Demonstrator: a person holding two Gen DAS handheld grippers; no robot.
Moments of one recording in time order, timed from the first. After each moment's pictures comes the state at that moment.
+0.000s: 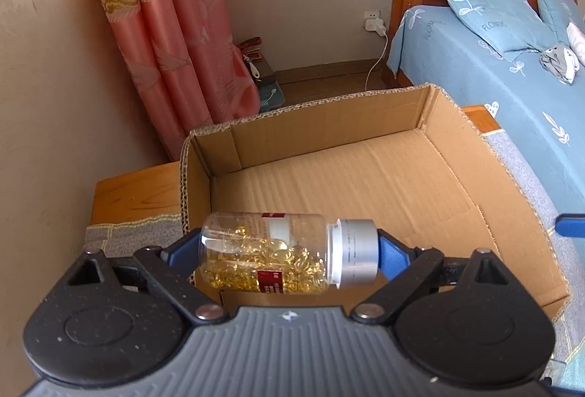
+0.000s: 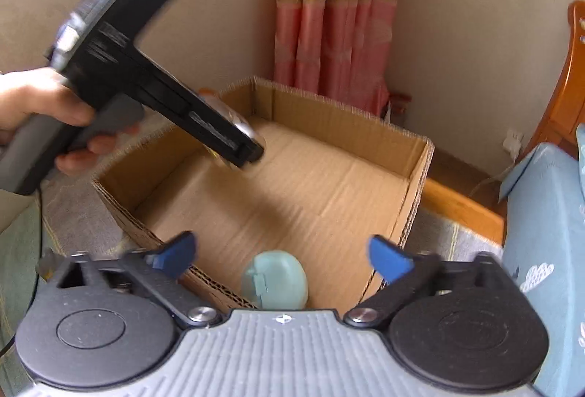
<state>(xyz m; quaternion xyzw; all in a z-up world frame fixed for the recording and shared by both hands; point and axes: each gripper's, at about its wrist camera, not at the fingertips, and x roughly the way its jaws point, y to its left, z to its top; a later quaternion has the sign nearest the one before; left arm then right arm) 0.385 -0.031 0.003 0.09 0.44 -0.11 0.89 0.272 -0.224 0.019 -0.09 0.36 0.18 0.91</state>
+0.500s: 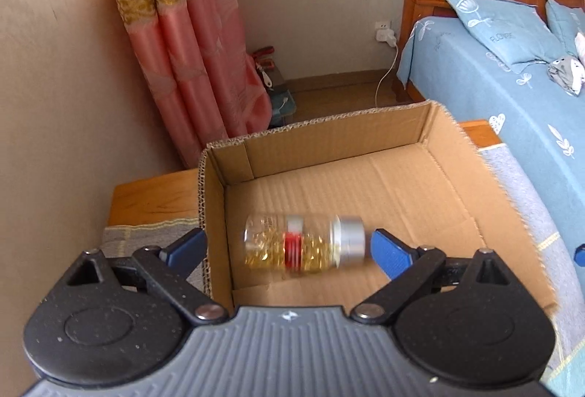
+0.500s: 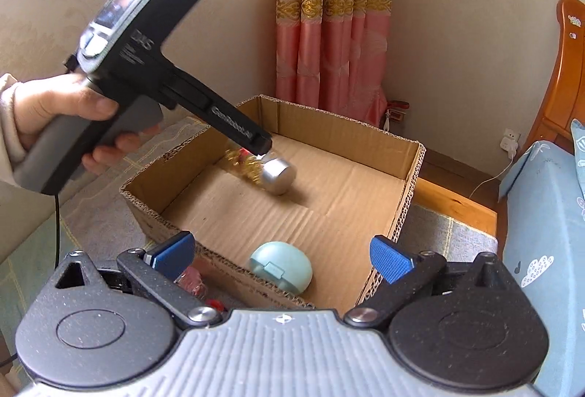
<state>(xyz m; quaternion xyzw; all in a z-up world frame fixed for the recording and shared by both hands) 0.369 -0.030 0.027 0.09 0.43 -0.09 0.90 0.244 -0.229 0.035 -0.07 0.35 0.18 0.92</state>
